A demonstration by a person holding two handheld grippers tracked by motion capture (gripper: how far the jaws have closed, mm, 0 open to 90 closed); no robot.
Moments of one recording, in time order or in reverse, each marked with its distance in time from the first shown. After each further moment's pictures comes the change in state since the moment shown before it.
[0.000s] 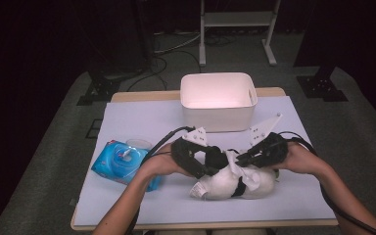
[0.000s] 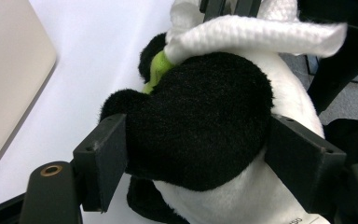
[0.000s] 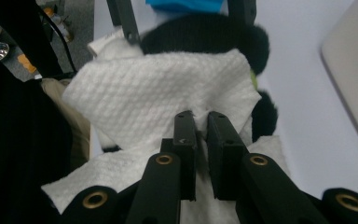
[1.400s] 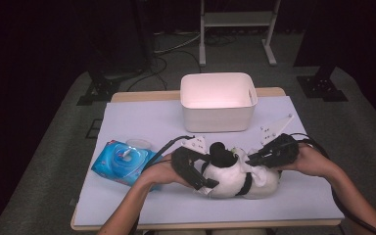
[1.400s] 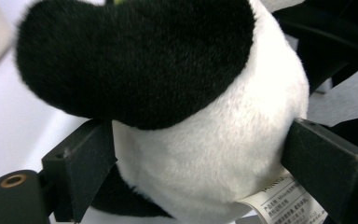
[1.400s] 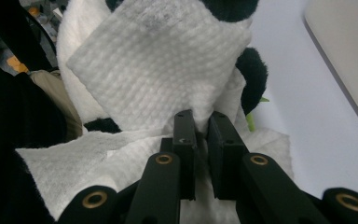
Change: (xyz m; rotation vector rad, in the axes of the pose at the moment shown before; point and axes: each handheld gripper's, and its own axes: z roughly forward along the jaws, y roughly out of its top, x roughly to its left) left arm -0.011 -0.021 0.016 -0.025 -0.115 -0.092; right arm -0.005 -0.030 -0.013 0.018 -0.033 0.072
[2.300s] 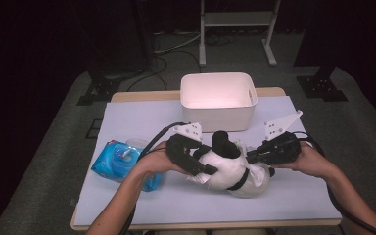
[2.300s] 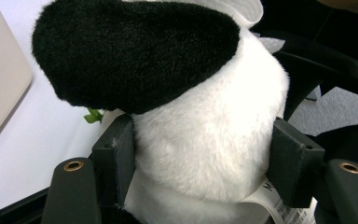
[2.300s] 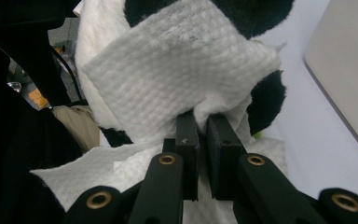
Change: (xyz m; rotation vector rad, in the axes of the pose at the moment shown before) left arm -0.001 0.033 -0.043 -0.047 0.007 0.065; right arm 0.003 0.007 -0.010 -0.147 0.041 0.008
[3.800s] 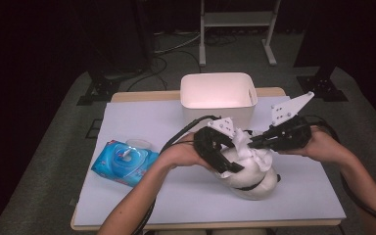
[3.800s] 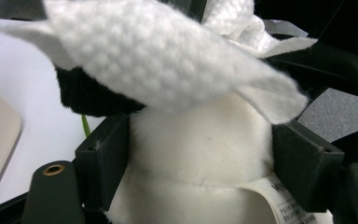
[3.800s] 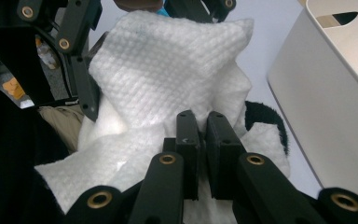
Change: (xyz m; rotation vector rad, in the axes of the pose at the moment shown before) left arm -0.007 0.054 0.042 0.063 -0.004 0.083; right arm 0.003 0.038 -0.038 0.030 -0.081 -0.061
